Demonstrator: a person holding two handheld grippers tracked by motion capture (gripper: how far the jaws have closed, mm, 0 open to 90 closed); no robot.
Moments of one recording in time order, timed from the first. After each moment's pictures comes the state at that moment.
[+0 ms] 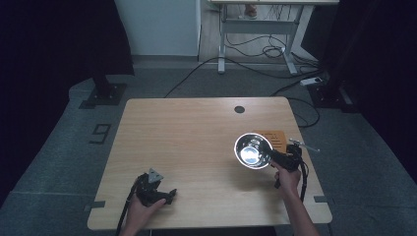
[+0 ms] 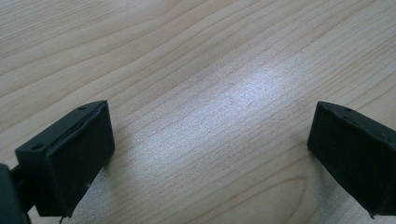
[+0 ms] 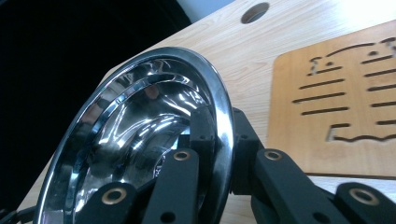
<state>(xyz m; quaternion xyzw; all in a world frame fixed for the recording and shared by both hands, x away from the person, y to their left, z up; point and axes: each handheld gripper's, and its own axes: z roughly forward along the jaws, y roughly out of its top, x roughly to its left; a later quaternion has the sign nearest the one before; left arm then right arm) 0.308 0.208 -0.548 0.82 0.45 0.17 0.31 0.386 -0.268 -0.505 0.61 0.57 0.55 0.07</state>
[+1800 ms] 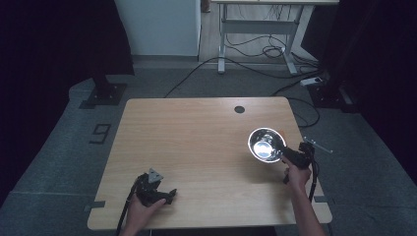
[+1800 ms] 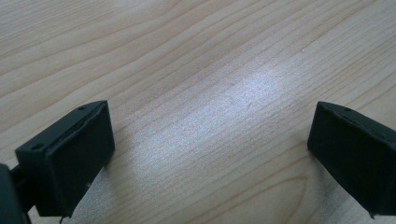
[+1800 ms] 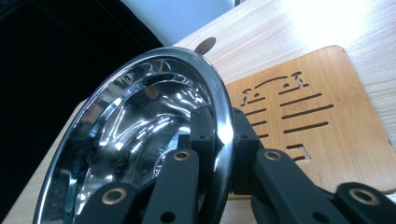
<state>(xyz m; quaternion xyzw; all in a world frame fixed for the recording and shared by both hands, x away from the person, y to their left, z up) 0.308 0.208 -0.548 0.82 0.45 0.17 0.31 0.395 -0.305 -0.509 0.65 0.52 0.55 0.11</state>
